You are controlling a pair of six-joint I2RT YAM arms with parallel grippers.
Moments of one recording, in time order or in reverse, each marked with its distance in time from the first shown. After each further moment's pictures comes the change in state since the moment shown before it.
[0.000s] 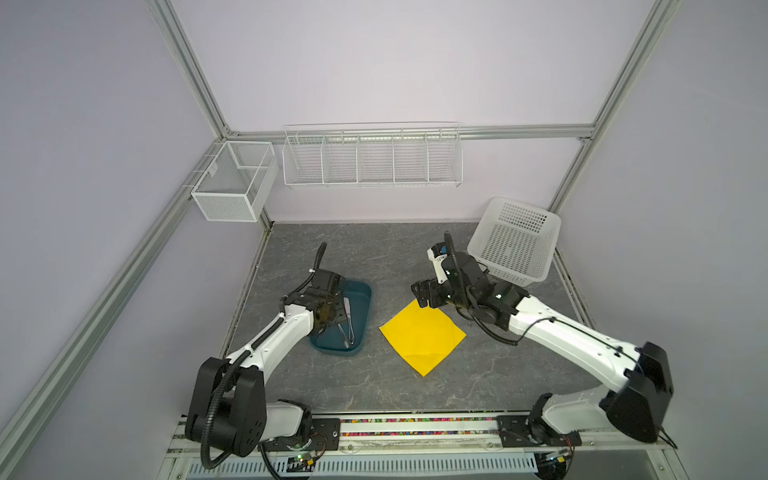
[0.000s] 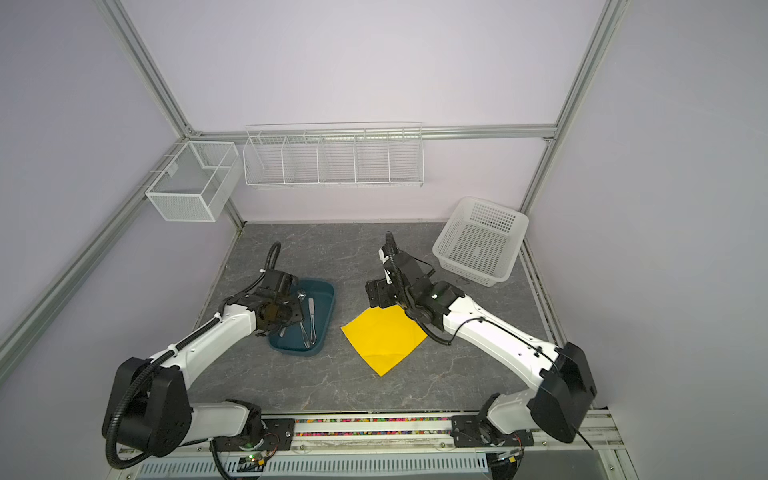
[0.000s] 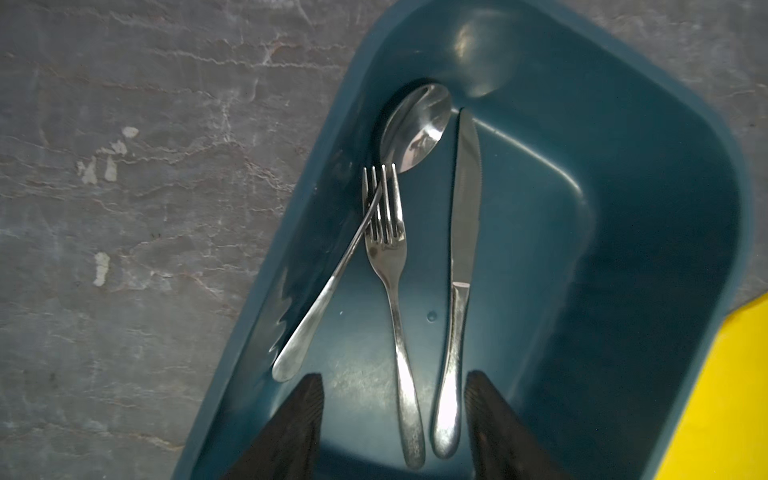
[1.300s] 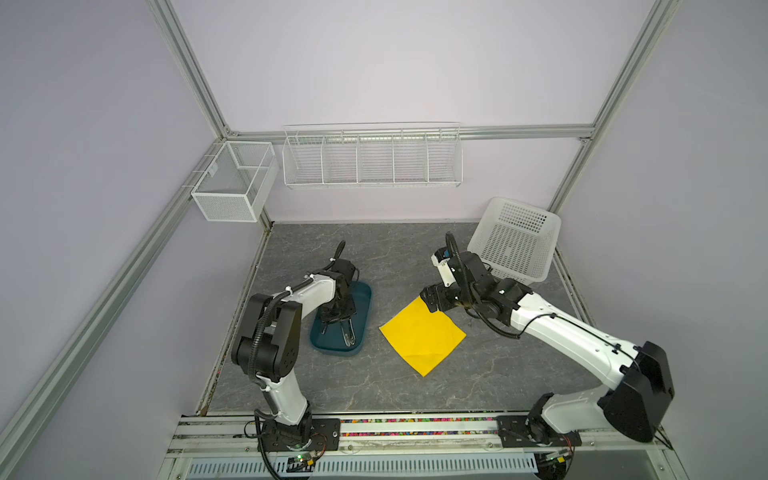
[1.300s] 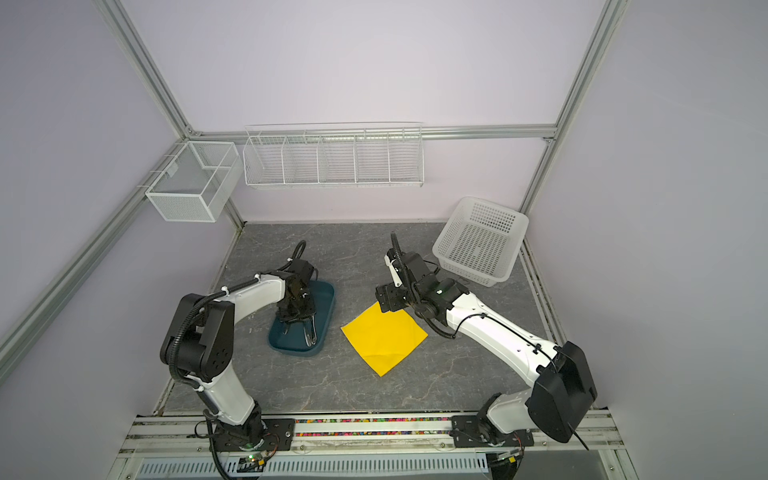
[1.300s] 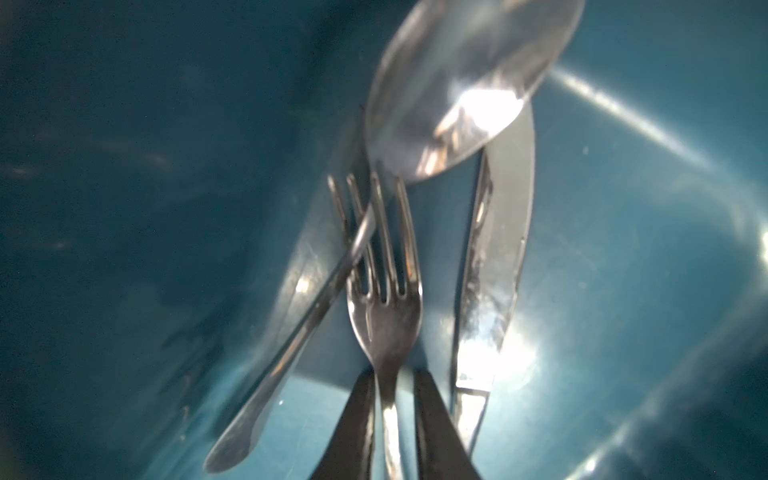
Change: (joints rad) left arm -0.019 0.389 0.232 -0.132 0.033 -0.008; right arm -0.064 0.047 -0.018 -0.093 -0.107 -0.092
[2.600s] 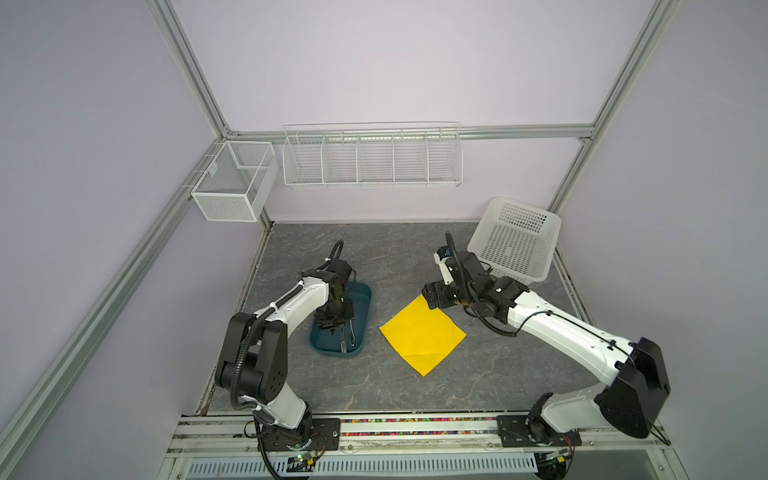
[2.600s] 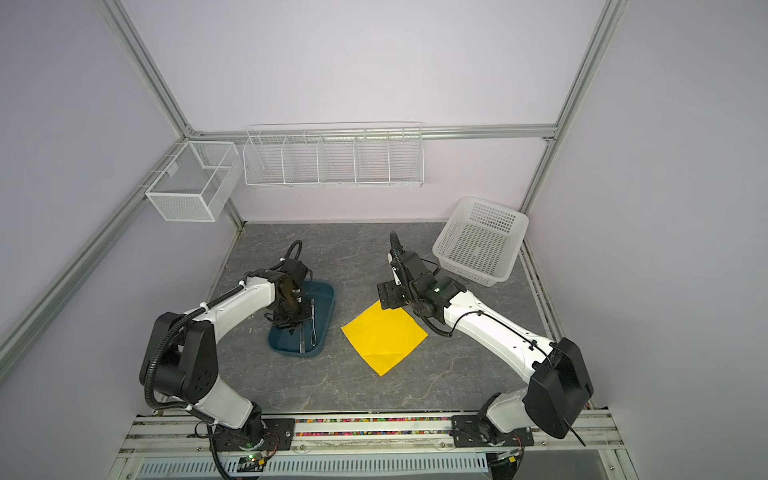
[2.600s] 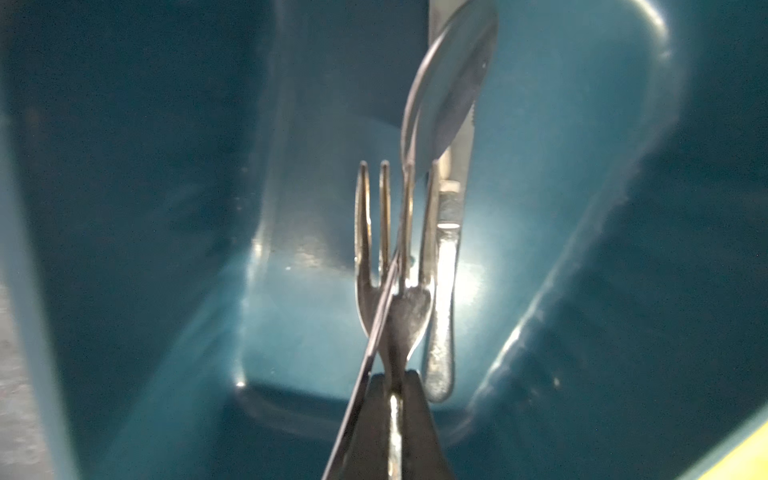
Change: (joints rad) left arm -0.002 -0.153 -0.009 -0.164 0.119 0.096; right arm 0.000 0.018 0.011 -0.008 0.069 0.053
